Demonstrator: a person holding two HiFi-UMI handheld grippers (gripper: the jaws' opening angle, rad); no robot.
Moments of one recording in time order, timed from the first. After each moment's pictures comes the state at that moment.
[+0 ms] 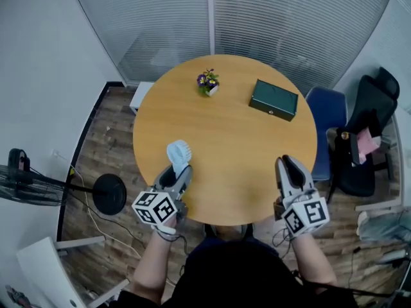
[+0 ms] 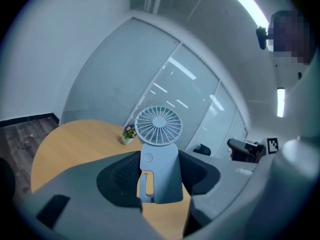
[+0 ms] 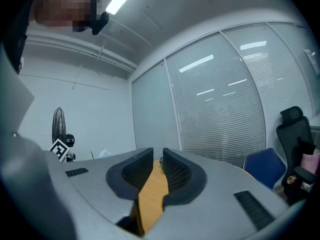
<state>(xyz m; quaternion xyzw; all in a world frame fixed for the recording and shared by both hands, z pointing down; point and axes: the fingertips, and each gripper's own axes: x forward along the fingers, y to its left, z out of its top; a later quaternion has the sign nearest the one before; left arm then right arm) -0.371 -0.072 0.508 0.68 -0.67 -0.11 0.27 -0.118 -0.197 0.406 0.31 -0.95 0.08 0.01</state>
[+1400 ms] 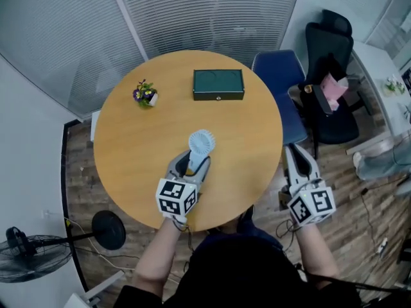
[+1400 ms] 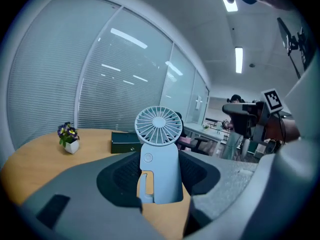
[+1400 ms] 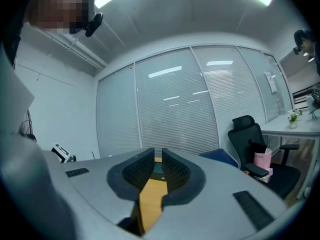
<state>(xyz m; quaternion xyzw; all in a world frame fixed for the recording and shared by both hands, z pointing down) -0.189 -0.227 0.527 0.84 -0.51 0.09 0.18 0.049 -0.243 0.414 0.50 -0.86 0.09 0.00</state>
